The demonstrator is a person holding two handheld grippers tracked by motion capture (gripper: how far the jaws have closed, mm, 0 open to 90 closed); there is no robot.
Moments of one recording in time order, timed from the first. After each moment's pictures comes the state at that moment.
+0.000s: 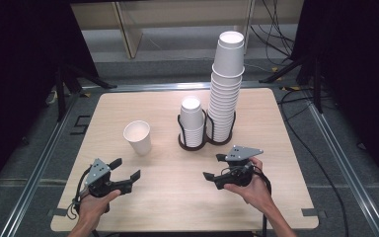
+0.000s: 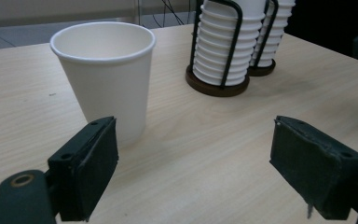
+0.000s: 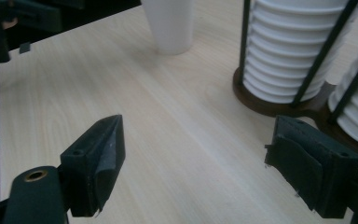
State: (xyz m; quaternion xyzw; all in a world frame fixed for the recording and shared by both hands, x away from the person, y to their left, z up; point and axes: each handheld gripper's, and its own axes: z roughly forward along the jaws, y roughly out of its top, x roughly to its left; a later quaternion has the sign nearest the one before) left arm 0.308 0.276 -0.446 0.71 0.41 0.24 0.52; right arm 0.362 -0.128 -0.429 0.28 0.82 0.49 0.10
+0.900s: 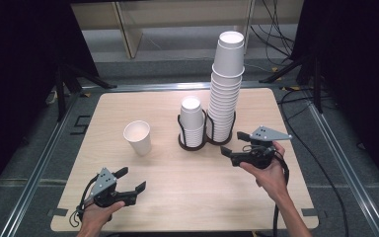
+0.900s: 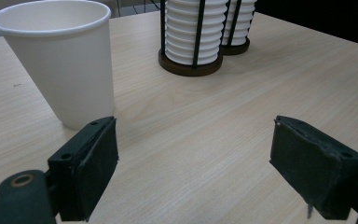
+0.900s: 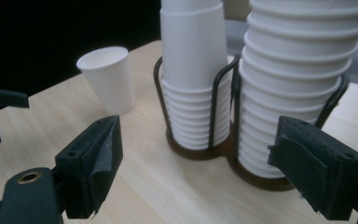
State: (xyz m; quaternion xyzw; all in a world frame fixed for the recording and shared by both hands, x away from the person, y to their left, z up) left arm 0.296 0.267 -0.459 0.73 0.37 0.23 0.53; right arm 0.382 -0.170 -0.383 0.35 0.75 0.54 0.16
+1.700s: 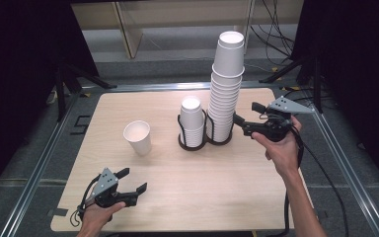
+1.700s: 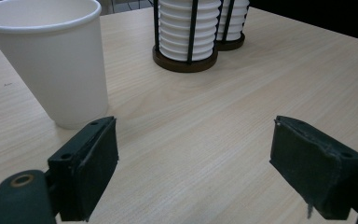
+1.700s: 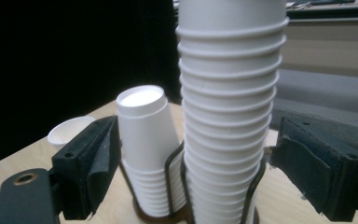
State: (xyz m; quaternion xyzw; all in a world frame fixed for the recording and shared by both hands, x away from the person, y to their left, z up) left arm 0.298 0.266 -0.460 0.74 0.36 0.23 0.52; right arm 0.411 -0.193 -0.317 0.38 0.69 0.58 0.22
